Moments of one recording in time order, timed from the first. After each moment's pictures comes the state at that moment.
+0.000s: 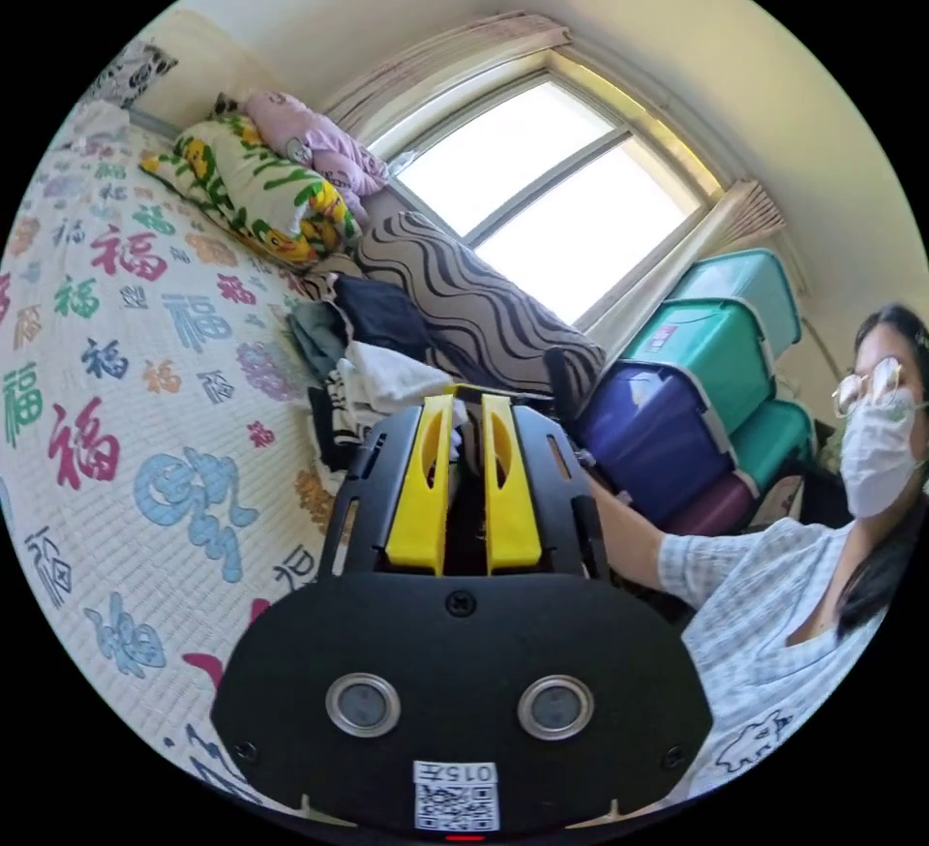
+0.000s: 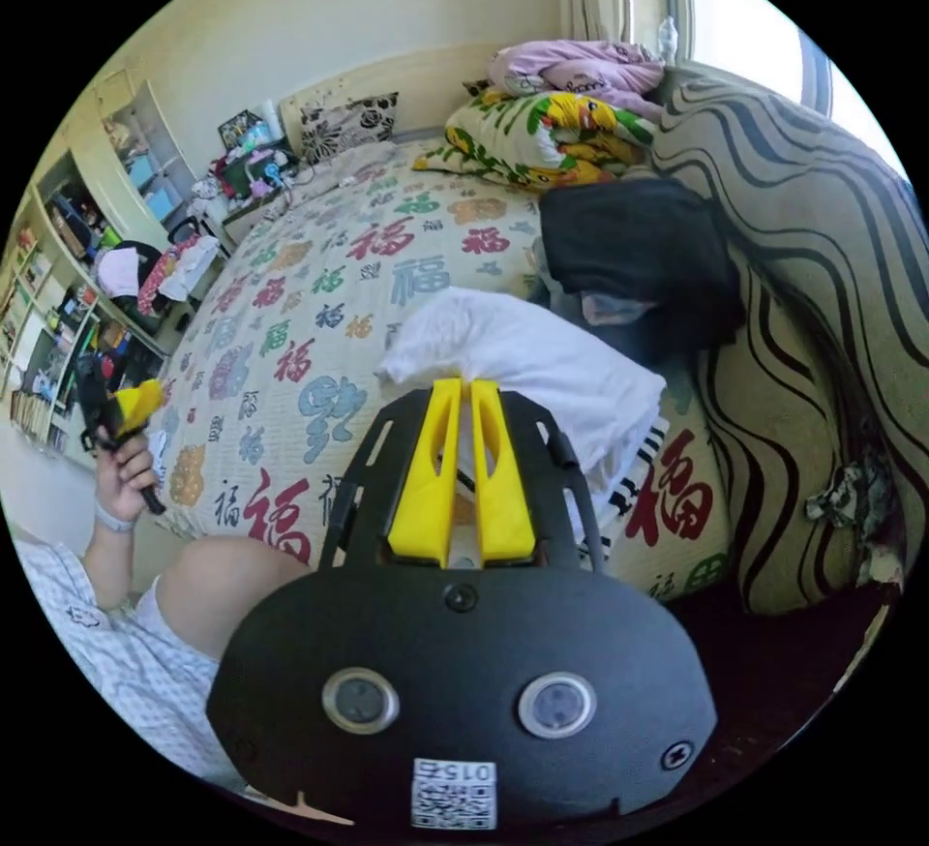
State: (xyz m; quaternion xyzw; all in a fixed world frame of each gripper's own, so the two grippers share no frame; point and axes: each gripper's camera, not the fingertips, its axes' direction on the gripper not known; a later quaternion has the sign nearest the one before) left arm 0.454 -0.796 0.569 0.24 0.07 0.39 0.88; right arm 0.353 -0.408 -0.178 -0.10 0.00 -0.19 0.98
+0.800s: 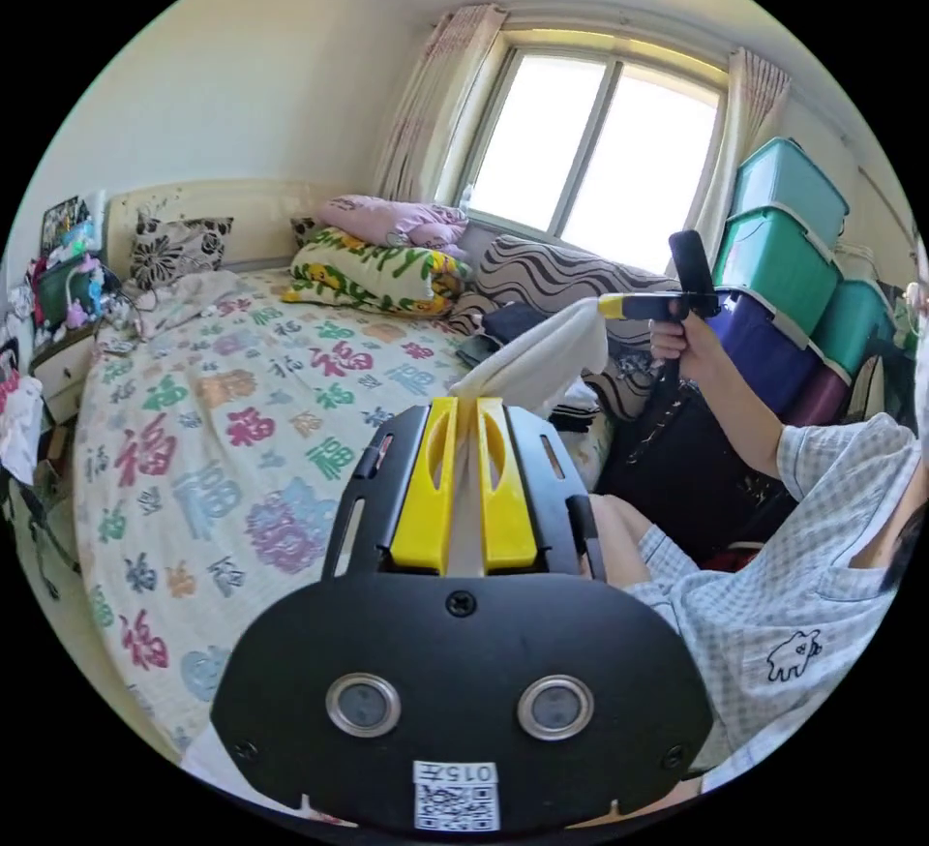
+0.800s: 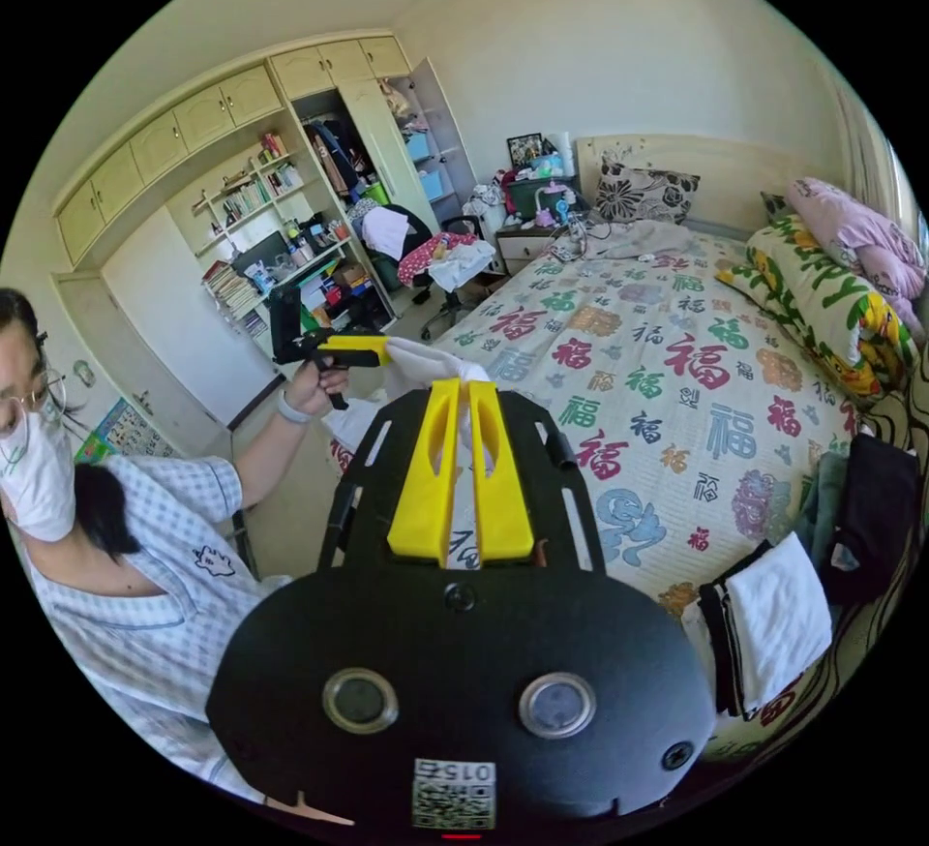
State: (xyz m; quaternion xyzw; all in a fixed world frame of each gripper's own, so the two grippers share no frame) left arm 0.421 -0.656 0.357 0.28 -0.21 0.46 0.81; right arm 0.054 -0.356 -0.157 -0.13 -0.25 -0.36 0.89
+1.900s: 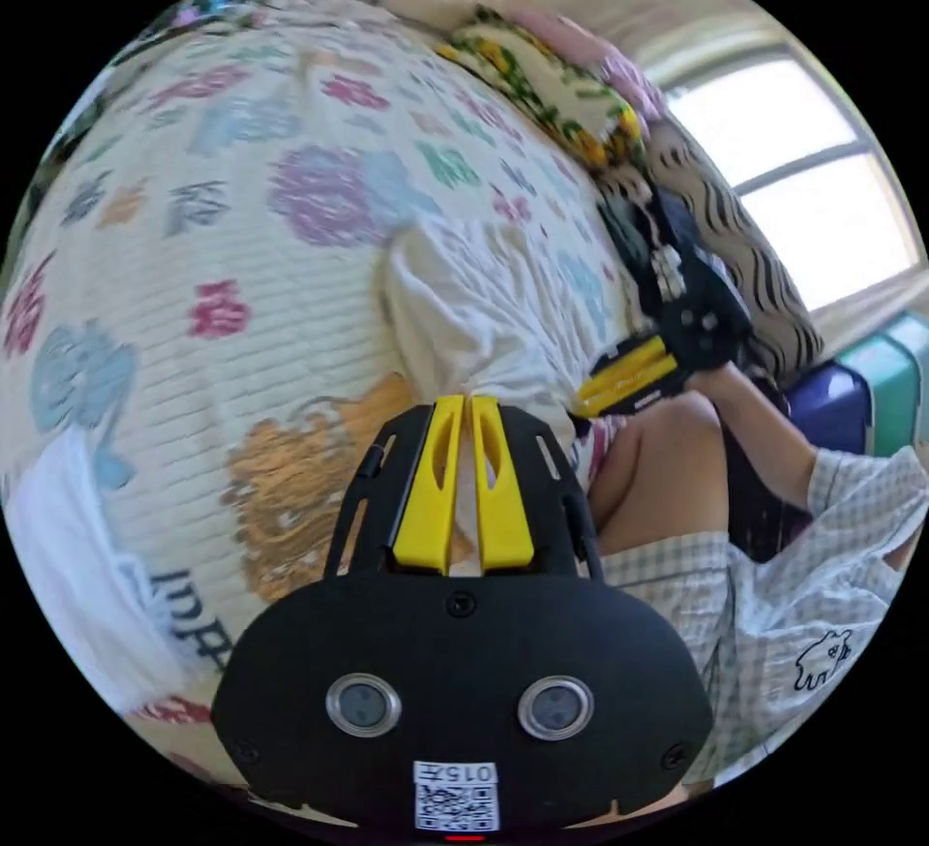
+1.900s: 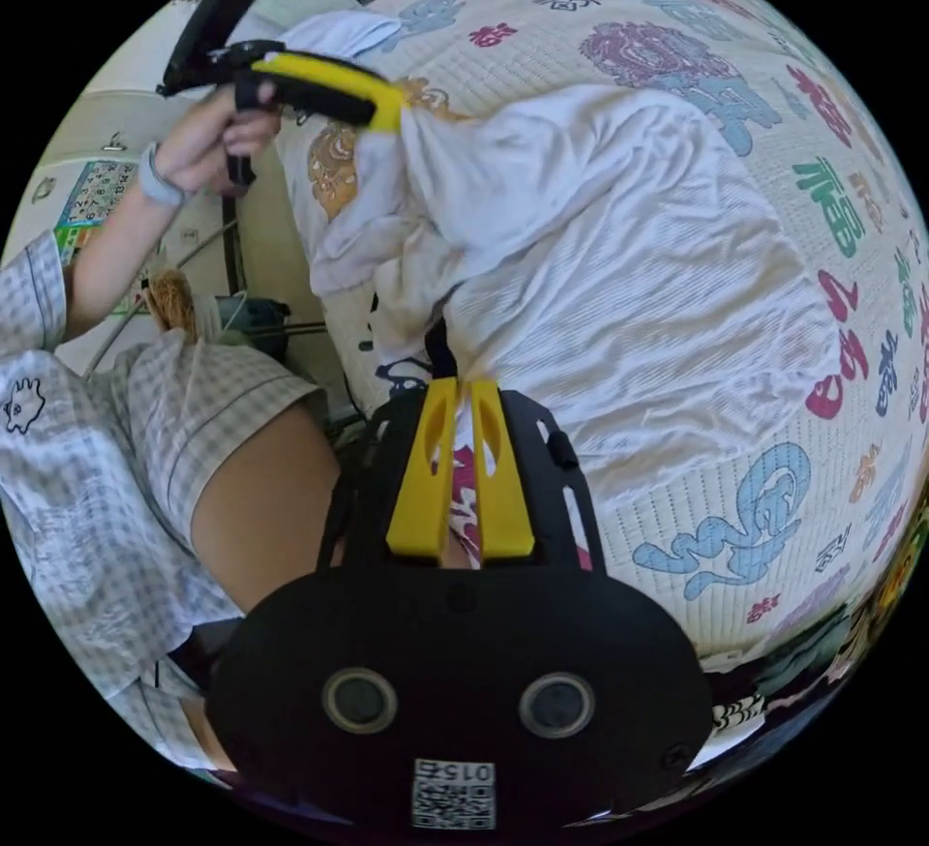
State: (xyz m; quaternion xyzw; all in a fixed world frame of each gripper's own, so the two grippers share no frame) left arm 0.107 -0.759 0.434 0.17 -0.20 0.14 0.96; right arm 0.089 -0.100 0.392 -0.54 -0.10 -0.56 0.62
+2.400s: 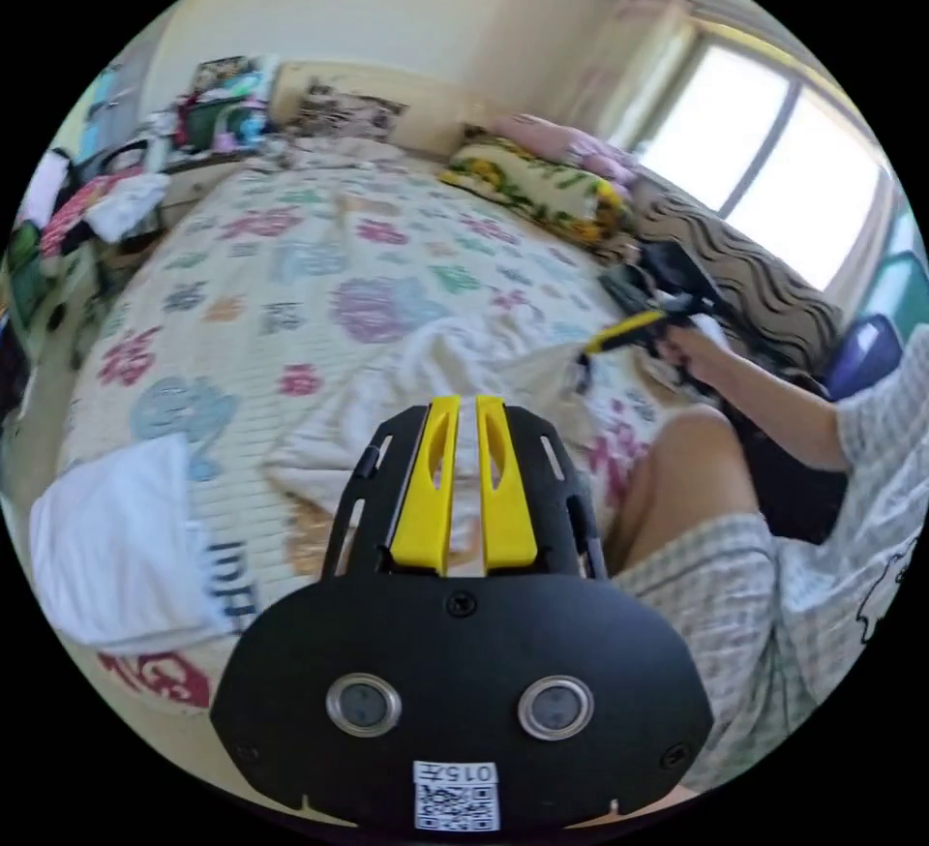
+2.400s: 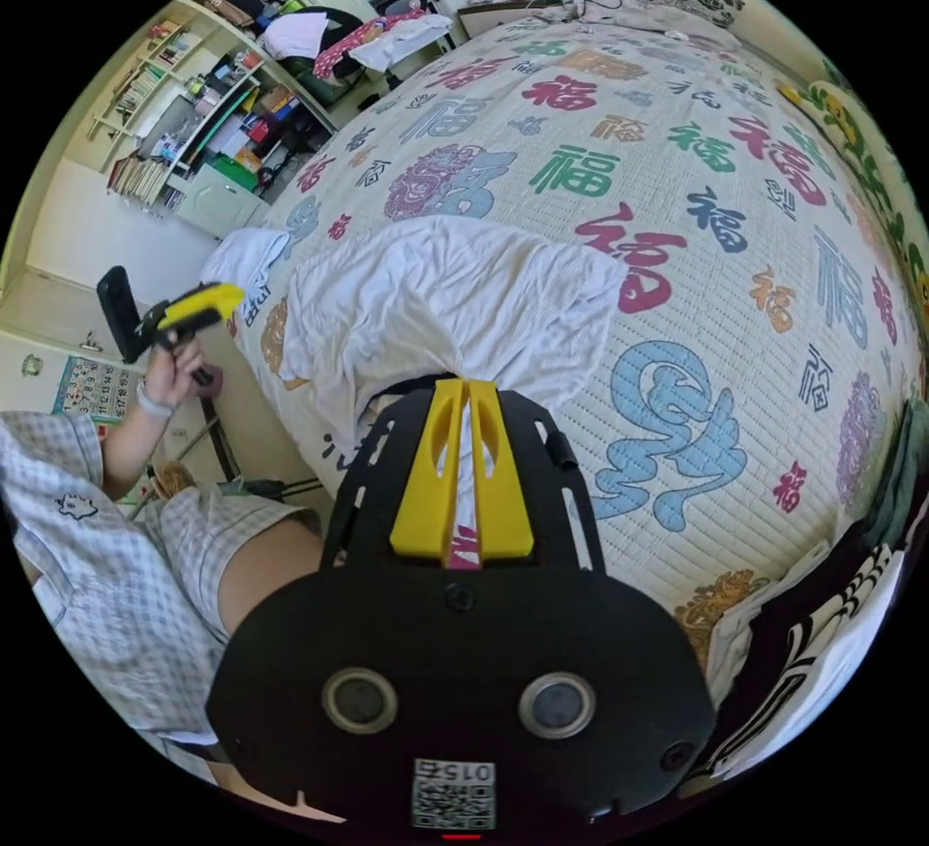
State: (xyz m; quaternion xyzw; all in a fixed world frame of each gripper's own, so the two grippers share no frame) left arm 0.160 -0.664 0.390 0.32 -0.27 0.22 0.88; right arm 0.172 -0.193 0.423 -0.40 -0.12 -0.38 0.83
